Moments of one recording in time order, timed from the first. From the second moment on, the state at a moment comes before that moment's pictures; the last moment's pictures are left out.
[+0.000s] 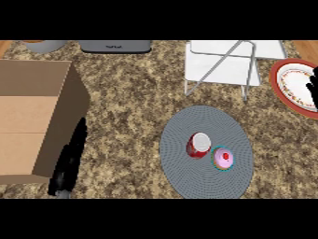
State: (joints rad) left arm 0.03 0.27 -0.32 -1.44 0.16 0.38 0.07; right arm -0.16 -0.57 0.05 -1.51 -0.21 -0.24 0.08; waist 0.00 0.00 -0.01
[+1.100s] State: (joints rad) left arm -0.15 0.33 -0.29 -1.49 0.13 0.26 0.02; right arm 0.28 -0.05 0.18 -1.74 0.14 -1.18 -0.07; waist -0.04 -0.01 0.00
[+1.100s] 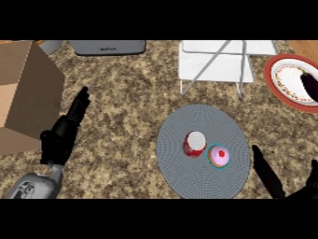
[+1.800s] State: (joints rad) left arm -0.21 0.31 -0.29 -1.45 0.11 0.21 0.02; right arm 0.48 -0.09 0.39 -1.91 0.62 -0.97 0.43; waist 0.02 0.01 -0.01
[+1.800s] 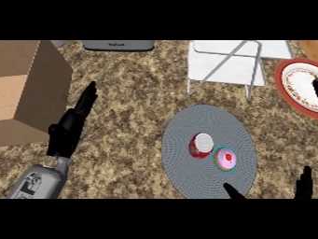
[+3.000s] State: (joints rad) left arm -0.23 0.29 -0.27 -1.41 0.10 0.19 0.01; right arm 0.06 -0.01 0.52 -2.03 1.20 -0.15 1.24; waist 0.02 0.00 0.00
